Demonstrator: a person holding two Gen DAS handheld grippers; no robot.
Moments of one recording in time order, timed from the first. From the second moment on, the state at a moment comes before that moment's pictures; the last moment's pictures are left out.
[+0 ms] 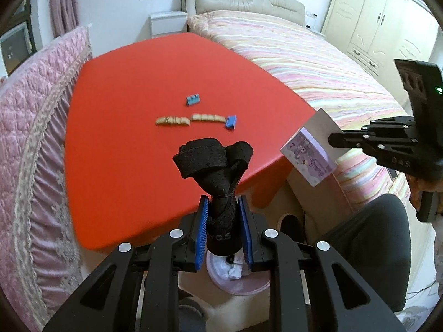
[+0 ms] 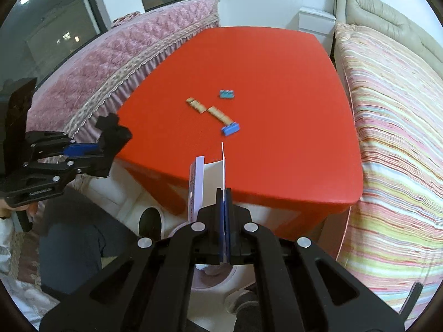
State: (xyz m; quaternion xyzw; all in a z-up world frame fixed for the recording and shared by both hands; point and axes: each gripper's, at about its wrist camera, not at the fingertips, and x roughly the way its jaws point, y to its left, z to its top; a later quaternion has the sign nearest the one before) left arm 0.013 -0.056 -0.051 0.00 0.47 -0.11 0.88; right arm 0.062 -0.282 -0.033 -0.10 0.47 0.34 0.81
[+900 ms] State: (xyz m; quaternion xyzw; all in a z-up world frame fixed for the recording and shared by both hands) left arm -0.024 -0.075 -0.108 -0.03 0.52 -0.15 0.84; right arm 0.006 -0.270 -0.094 -0.10 0.52 0.35 0.77
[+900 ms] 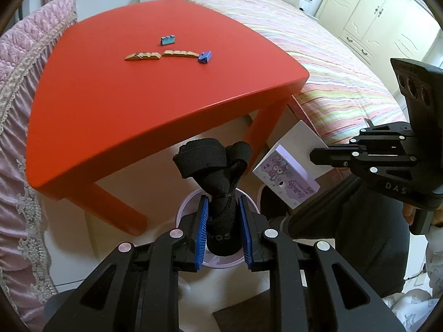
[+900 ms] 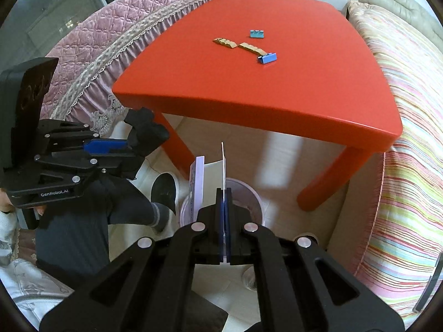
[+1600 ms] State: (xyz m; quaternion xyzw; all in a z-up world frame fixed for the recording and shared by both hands) left arm -0.019 -0.070 -0.117 -0.05 0.52 -0.13 0.84; right arm 0.008 -0.269 -0.111 -0.08 0.54 0.35 0.76
